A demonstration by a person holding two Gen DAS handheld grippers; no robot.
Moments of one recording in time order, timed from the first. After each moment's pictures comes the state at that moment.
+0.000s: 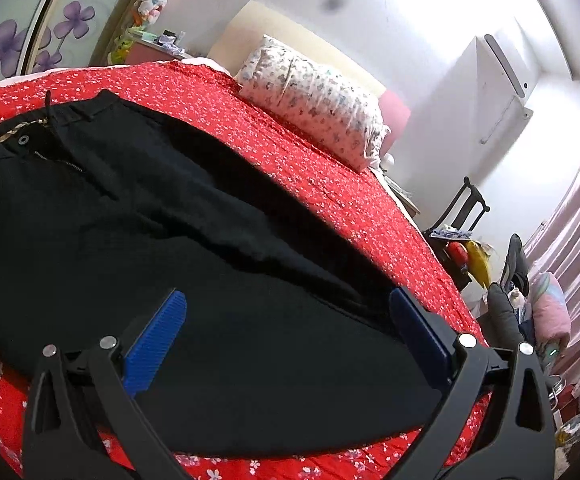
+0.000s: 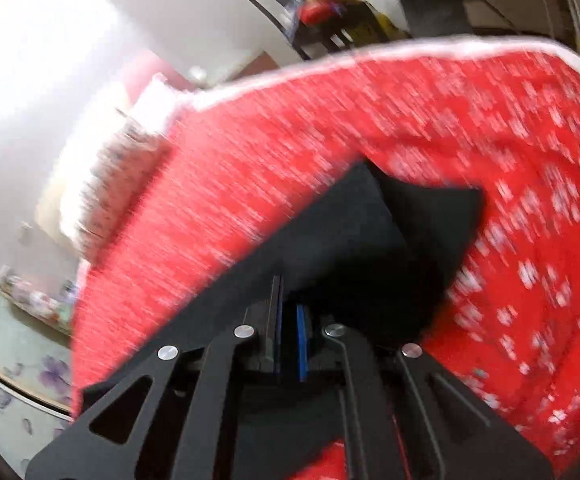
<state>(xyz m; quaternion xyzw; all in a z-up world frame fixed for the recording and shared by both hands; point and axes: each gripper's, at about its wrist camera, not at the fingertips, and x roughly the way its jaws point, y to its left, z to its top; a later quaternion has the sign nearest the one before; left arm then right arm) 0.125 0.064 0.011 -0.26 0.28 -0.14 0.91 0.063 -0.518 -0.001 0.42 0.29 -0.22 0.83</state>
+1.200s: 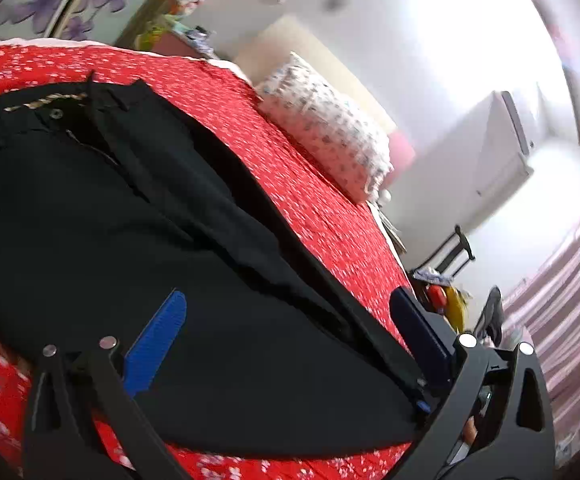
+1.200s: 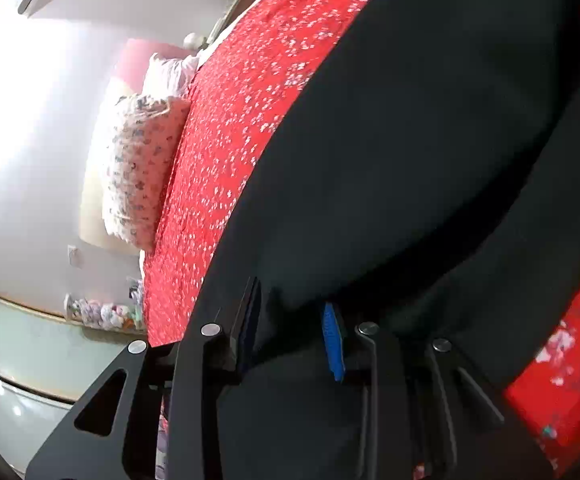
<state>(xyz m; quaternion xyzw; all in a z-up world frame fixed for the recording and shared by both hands) 0.121 0.121 0.012 -0.36 0.25 -0.13 0.89 0.108 -0.433 -0.047 0.58 0.27 -0.11 0.76</state>
